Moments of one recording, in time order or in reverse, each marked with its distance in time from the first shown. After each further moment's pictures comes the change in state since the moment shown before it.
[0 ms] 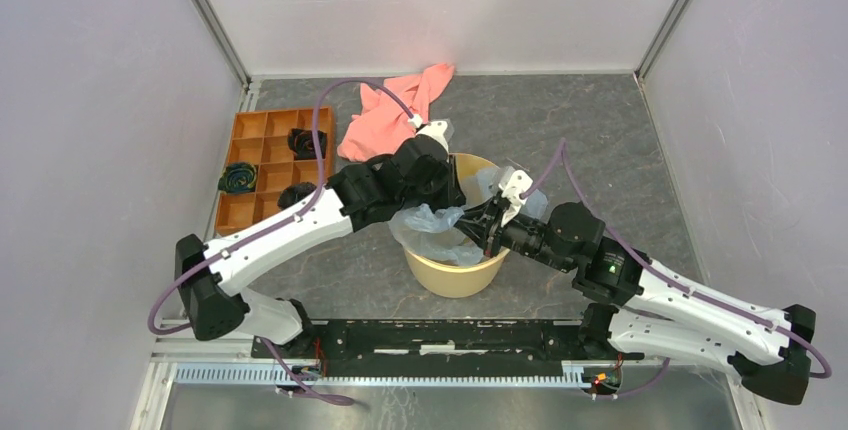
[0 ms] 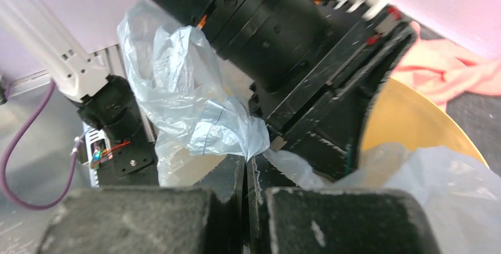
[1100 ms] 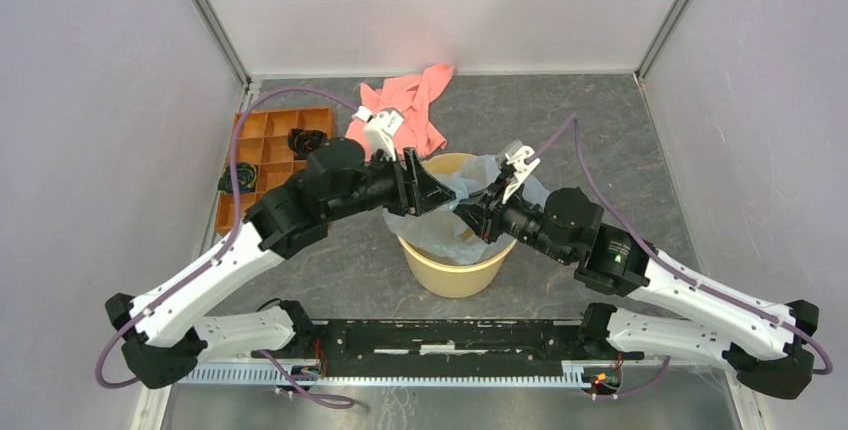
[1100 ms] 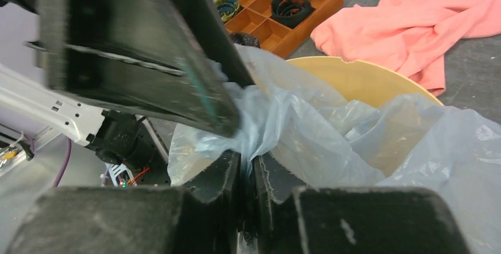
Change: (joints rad) left arm 0.090 -0.379 -0.165 0.171 0.260 0.005; right arm 0.004 0.062 0.159 -0.163 0.182 0.223
